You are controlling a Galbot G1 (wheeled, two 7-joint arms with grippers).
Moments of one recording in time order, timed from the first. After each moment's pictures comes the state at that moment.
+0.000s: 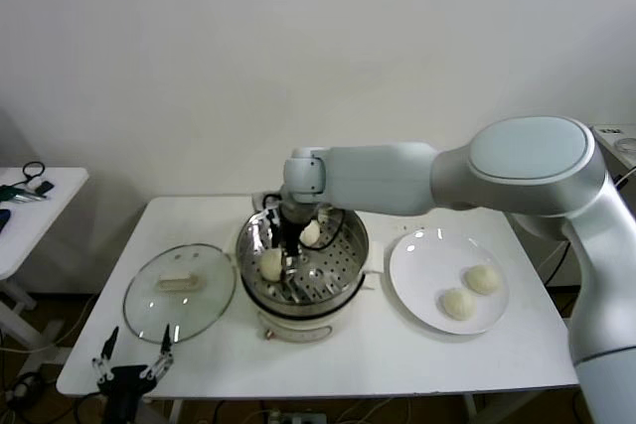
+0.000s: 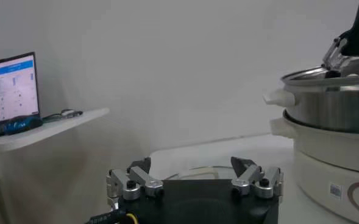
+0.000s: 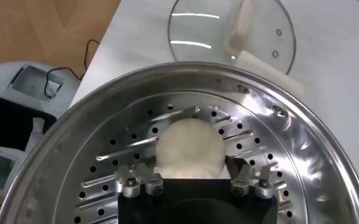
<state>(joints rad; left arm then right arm) 1.80 -1.48 -0.78 -1.97 -0.04 -0.18 -0.02 0.64 1.51 -1.64 1.10 0.90 -0.35 -0.84</state>
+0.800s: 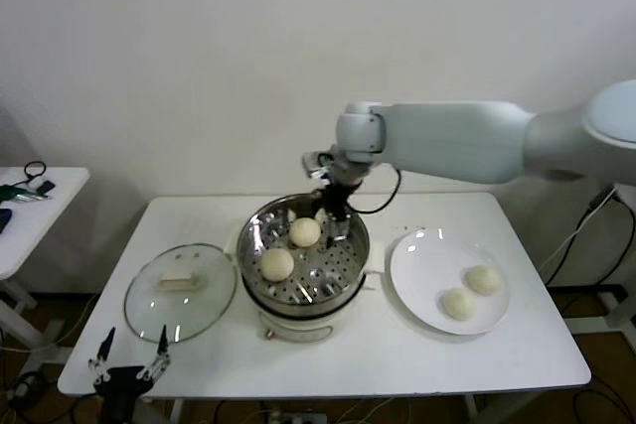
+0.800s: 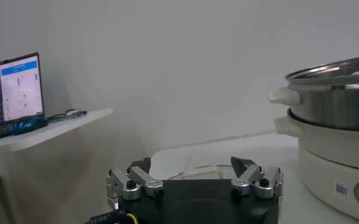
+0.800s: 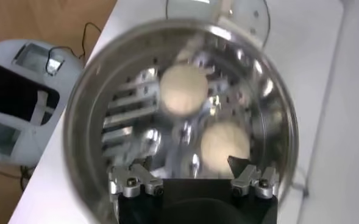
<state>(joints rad) 1.80 -1.48 -0.78 -1.99 -0.04 -0.17 -0.02 0.82 1.15 -1.64 1.33 0.74 -0.30 -0.97</state>
